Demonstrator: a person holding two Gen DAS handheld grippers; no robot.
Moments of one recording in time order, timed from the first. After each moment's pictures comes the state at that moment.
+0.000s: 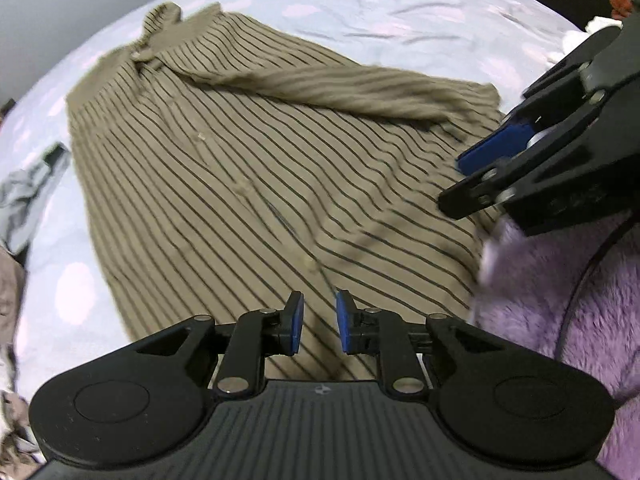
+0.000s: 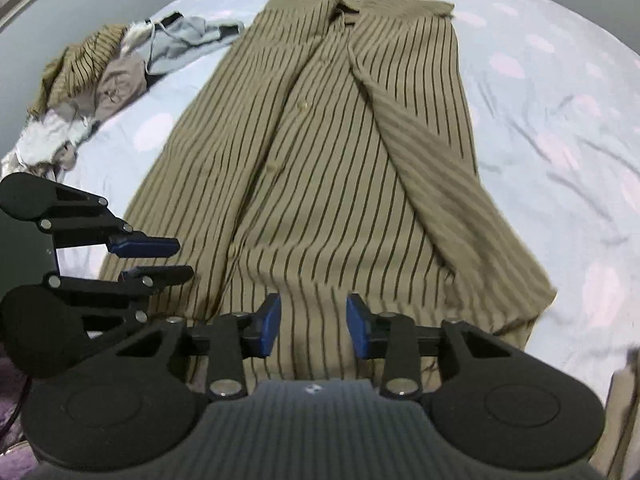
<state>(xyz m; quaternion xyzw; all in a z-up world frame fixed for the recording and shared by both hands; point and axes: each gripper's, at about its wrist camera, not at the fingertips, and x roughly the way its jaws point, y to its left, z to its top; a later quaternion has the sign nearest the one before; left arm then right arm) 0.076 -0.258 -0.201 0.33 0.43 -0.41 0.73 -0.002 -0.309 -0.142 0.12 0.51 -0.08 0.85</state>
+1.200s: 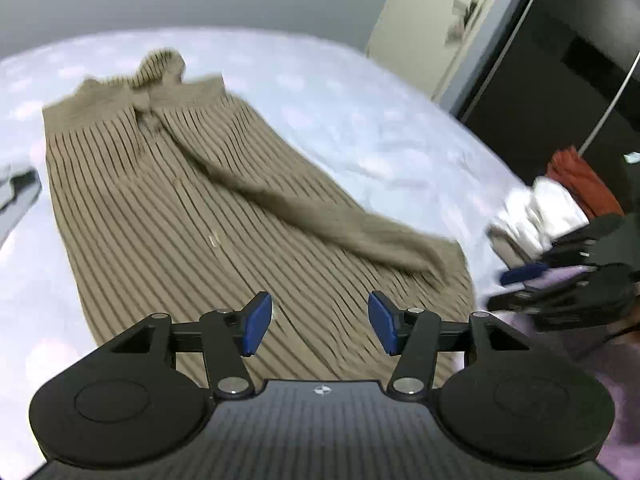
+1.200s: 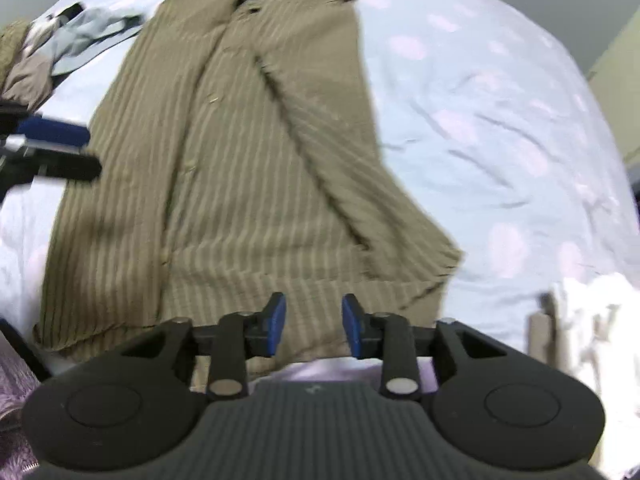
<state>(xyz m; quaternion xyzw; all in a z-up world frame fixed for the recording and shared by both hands) 0.220 -0.203 -0.144 0.11 0.40 -0.55 0.72 -0.001 -0.309 -0.094 0.08 0.56 -0.24 0.79</state>
